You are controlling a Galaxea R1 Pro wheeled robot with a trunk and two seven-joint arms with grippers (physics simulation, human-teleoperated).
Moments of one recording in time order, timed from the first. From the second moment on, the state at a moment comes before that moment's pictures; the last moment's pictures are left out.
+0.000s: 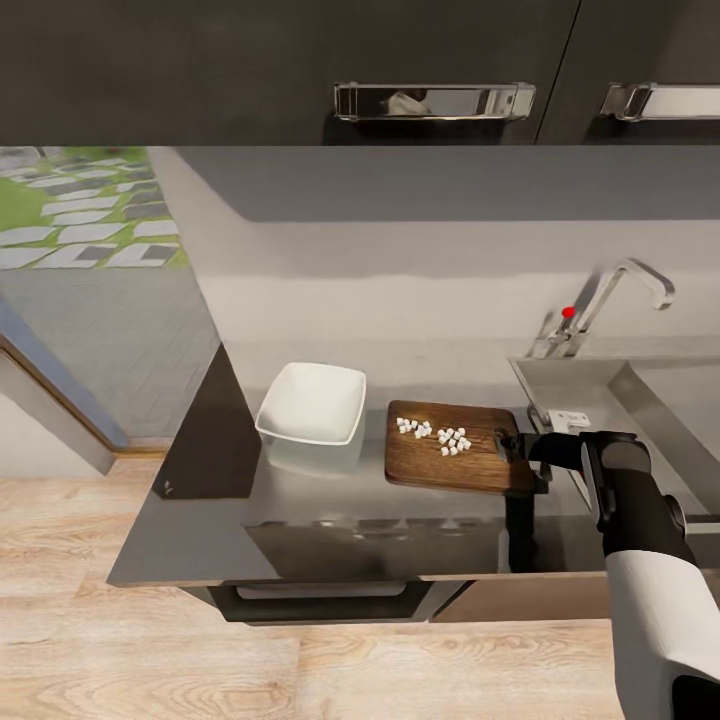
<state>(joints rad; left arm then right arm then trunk) 0.41 -0.12 0.28 -1.00 -0.06 -0.31 -0.34 -0.81 -0.13 -0.32 -1.13 0.30 0.88 0.49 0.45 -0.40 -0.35</state>
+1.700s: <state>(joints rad) 0.41 -0.12 0.28 -0.99 -0.06 -0.31 -0.34 -0.81 -0.13 -0.32 -1.13 0.31 0.88 0.48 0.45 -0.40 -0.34</state>
